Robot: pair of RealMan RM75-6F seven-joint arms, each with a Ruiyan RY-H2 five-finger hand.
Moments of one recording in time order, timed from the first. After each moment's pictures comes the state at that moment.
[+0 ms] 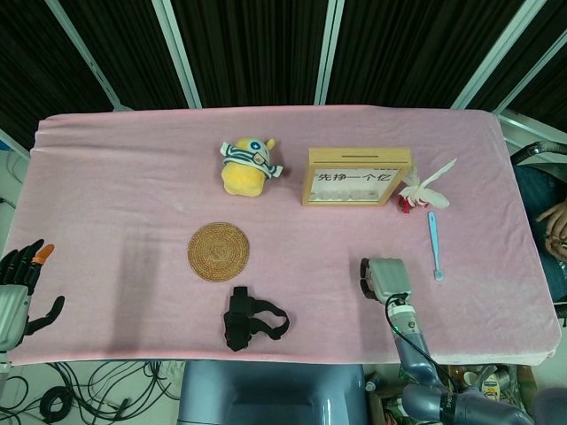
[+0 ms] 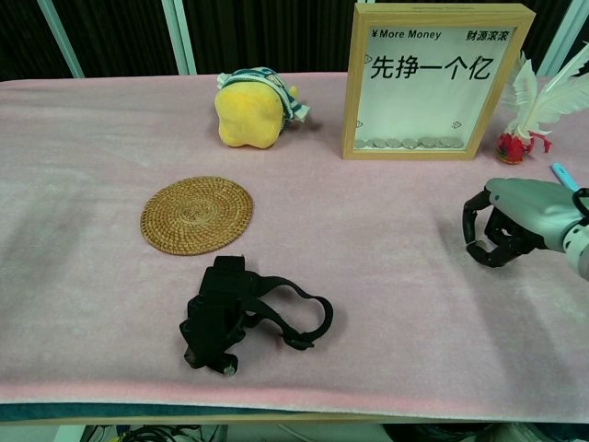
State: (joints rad) left arm -0.08 -1.14 -0.03 -1.62 1.53 1.50 -0.03; right arm 0.50 -1.70 0.17 -1.41 -1.01 1.12 -0.49
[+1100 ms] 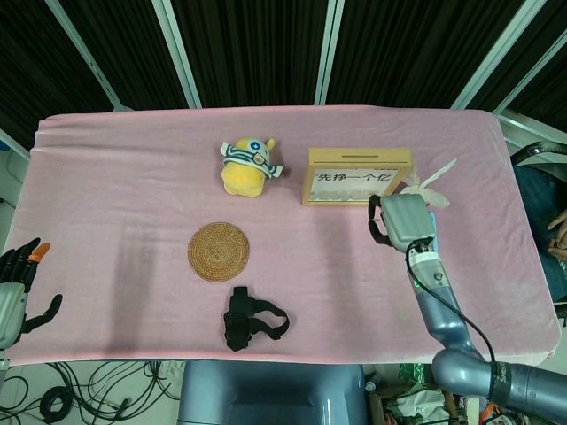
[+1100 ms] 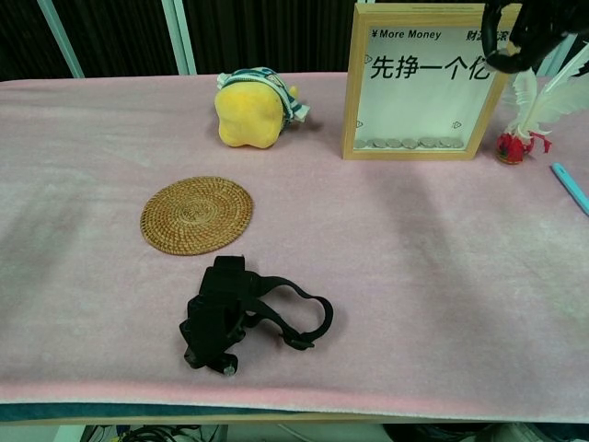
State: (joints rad) left arm -0.09 -1.13 -0.04 -1.62 1.50 1.48 -0.05; right arm 0.70 -1.22 0.45 -1.89 -0.70 1.08 -0.72
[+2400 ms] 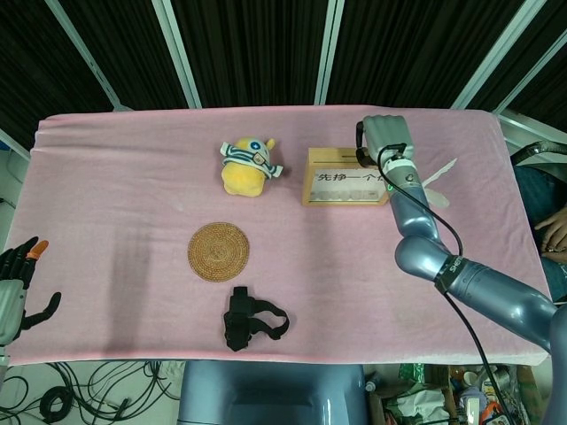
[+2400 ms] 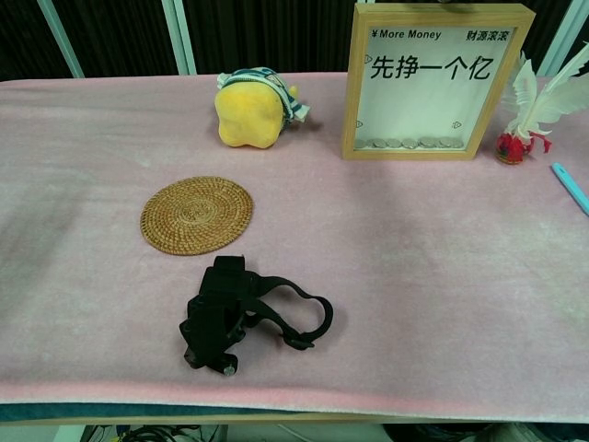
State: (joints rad) left arm -0.09 -1.13 -0.05 -1.63 1.45 1.45 -0.05; right arm 1.19 -1.30 0.36 -1.25 -0.28 0.73 -0.68
